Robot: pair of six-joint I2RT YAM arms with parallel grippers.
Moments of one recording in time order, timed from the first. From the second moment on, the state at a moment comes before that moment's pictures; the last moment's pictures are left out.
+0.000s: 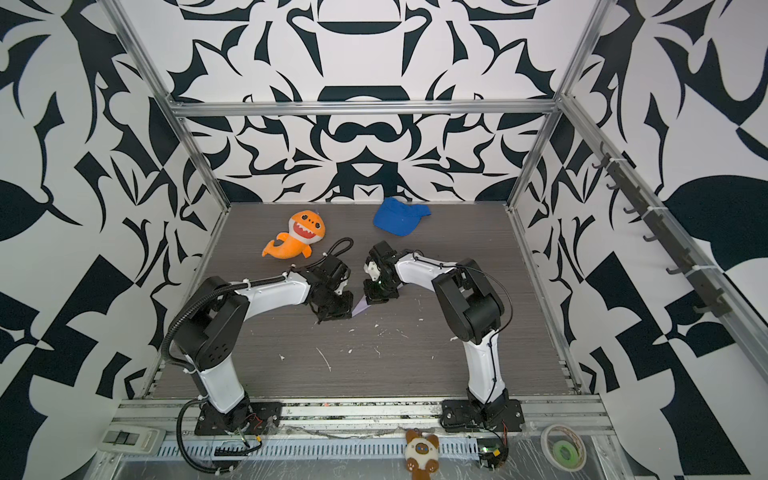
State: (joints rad) left arm -0.66 1.80 1.05 -0.54 0.29 -0.68; right arm 0.59 2.02 1.33 -0.60 -0.40 0.36
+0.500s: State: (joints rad) left arm -0.58 1.56 1.03 -0.62 0.17 -0.62; right arm 0.59 1.94 1.34 -0.60 -0.37 0.36
